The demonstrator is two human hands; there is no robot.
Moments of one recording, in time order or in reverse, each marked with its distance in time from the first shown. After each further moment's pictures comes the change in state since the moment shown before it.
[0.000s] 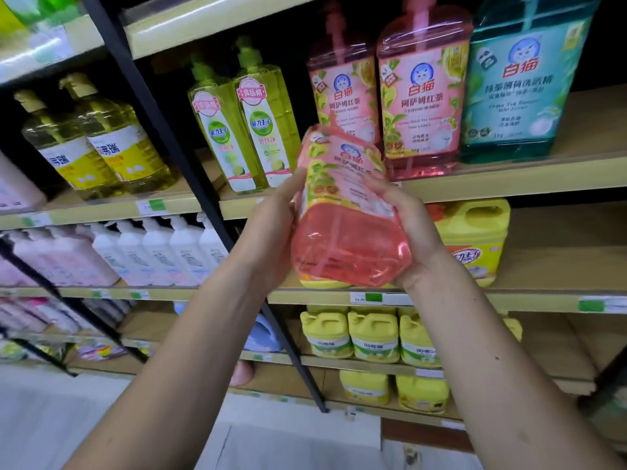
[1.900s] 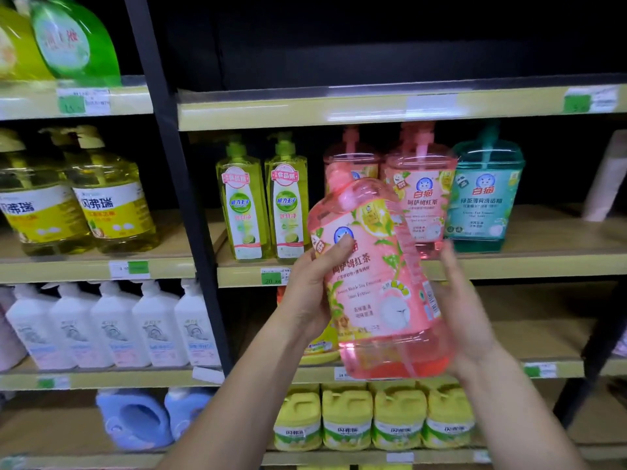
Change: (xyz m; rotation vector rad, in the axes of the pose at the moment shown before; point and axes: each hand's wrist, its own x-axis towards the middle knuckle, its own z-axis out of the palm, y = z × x) left_hand 0.043 -0.002 -0.041 -0.308 -0.460 0.152; right_hand -0.049 0.006 0.061 -0.240 0.120 -0.124
